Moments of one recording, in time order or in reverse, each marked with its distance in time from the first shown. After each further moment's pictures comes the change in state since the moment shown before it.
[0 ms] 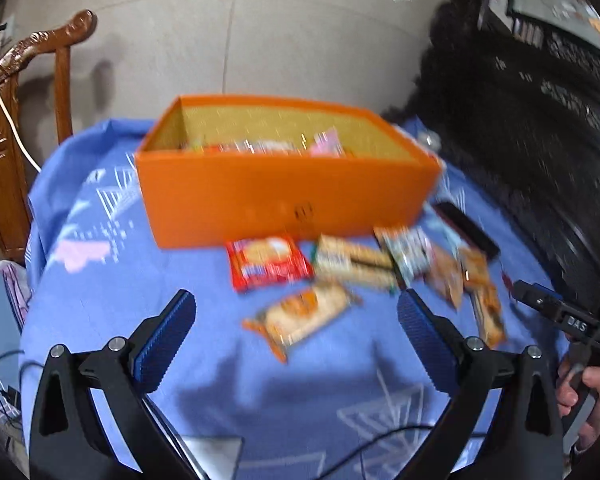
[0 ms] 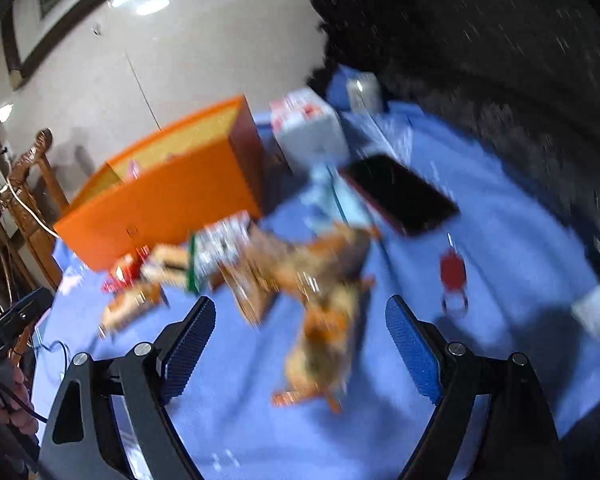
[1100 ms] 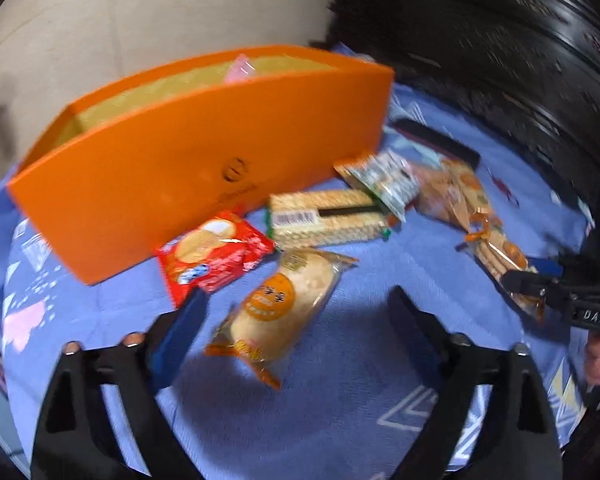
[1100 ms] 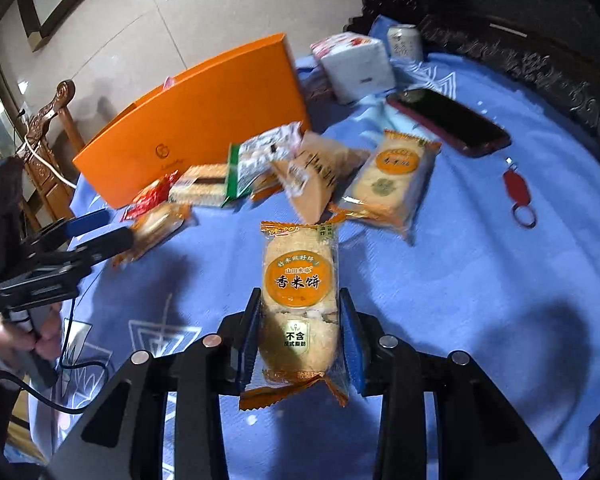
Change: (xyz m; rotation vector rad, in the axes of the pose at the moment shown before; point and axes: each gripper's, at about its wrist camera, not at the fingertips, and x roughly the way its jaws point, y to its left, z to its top) left arm 0.079 -0.013 0.000 0.349 0.135 -0.161; right arm 0.020 0.042 -0.050 -0.039 0.107 0.095
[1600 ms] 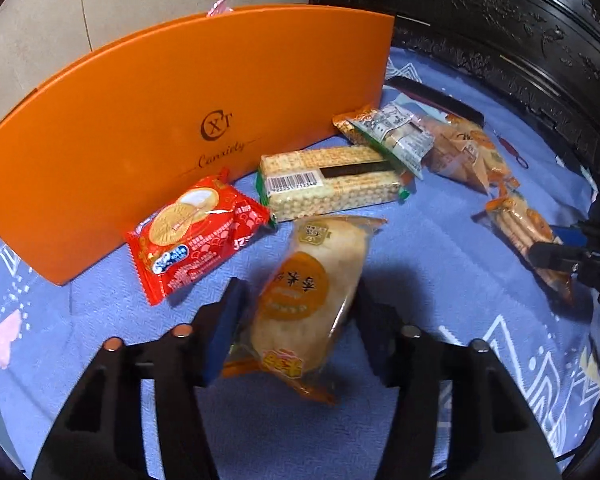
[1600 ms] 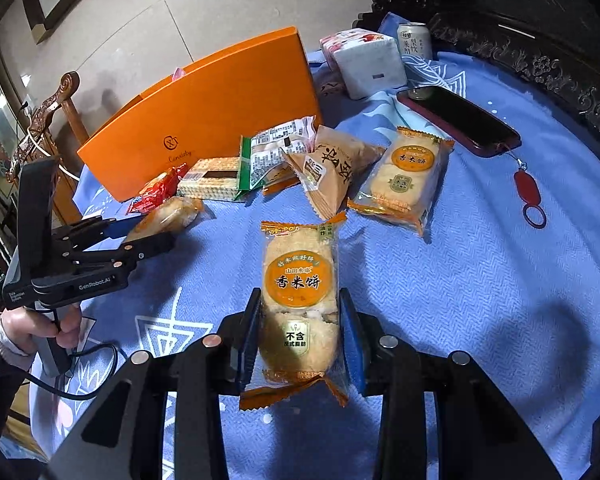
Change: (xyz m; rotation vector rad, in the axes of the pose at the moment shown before) left arm 0.034 0.003 -0.005 0.052 0.081 -0.015; right arm 0.000 0.009 0.000 -0.018 0.008 0.003
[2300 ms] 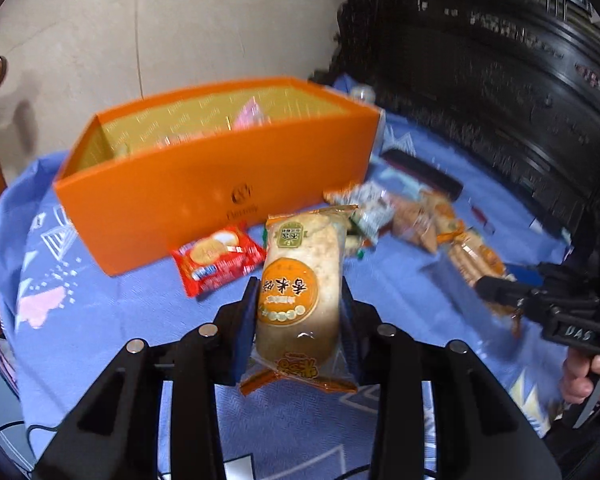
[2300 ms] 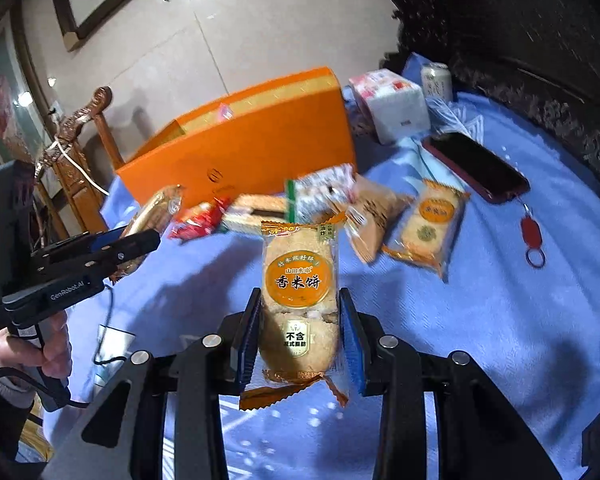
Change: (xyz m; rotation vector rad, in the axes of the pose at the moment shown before) left arm -0.095 -0.013 -0.006 -0.141 -0.188 0.029; right arm -0.035 0.021 0.013 -0.058 -0.107 0.069
